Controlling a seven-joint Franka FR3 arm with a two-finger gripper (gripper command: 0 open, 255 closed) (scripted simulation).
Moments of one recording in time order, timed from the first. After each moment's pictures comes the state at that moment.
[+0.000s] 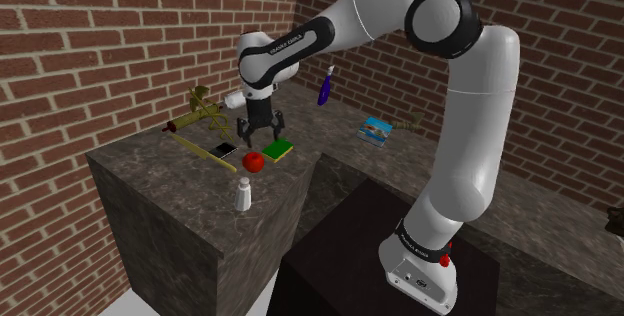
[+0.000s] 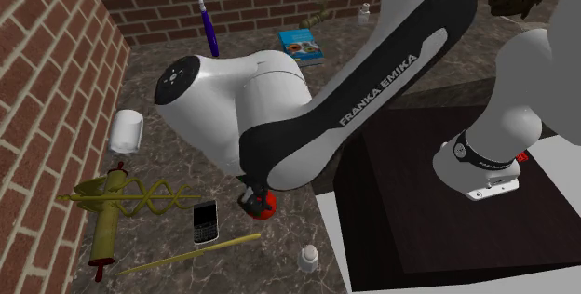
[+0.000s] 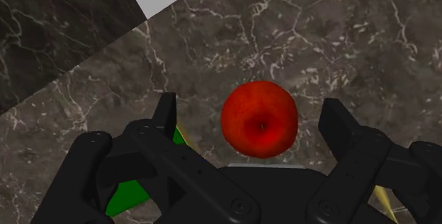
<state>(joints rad) 0.00 0.37 0.16 -1.93 -0.06 2.01 0.58</state>
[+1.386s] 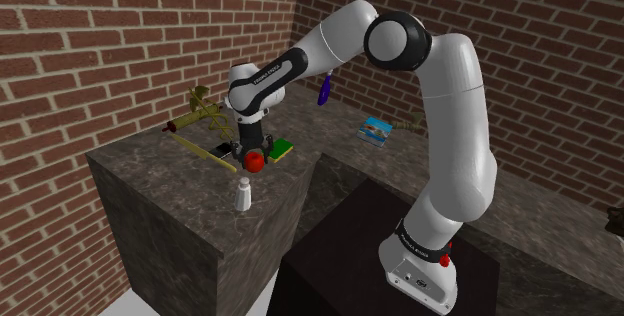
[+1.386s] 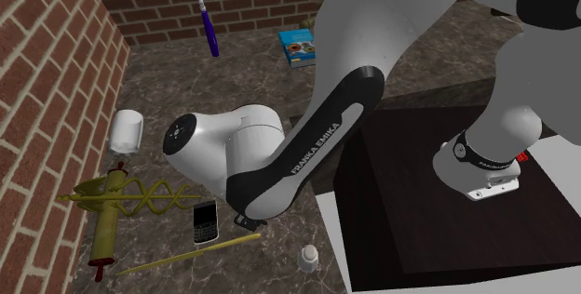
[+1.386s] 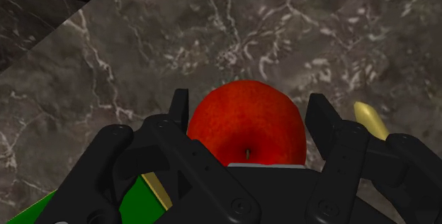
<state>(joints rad) 0.01 0.62 0.14 -1.81 -0.05 2.10 0.63</state>
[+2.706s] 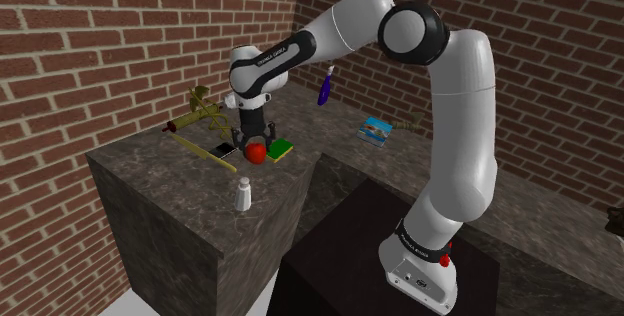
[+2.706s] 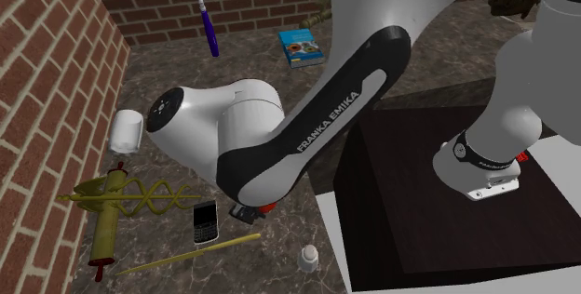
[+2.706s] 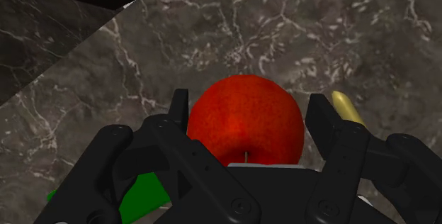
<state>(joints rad) 0.01 0.52 0.15 -1.82 -0.04 2.01 0.63</state>
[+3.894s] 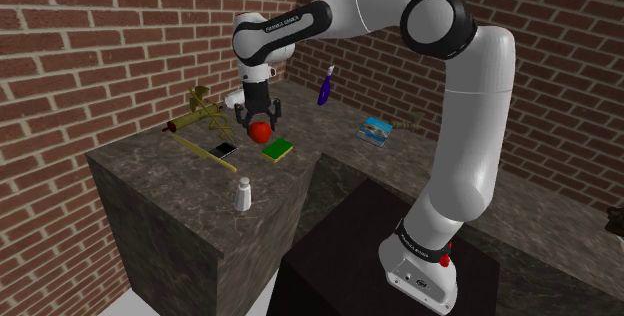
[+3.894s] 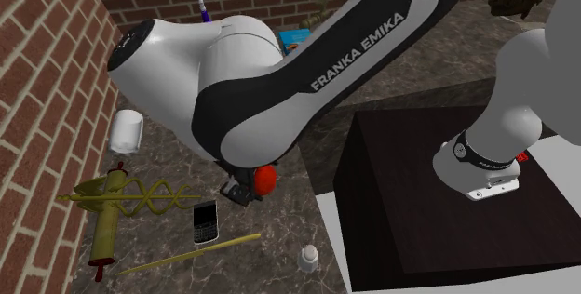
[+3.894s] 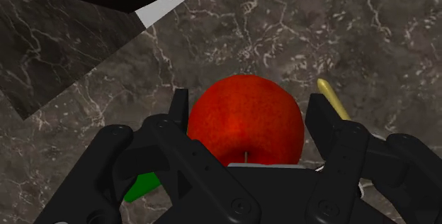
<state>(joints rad) -0.01 0.39 0.16 -1.78 -0.02 1.83 0.61</state>
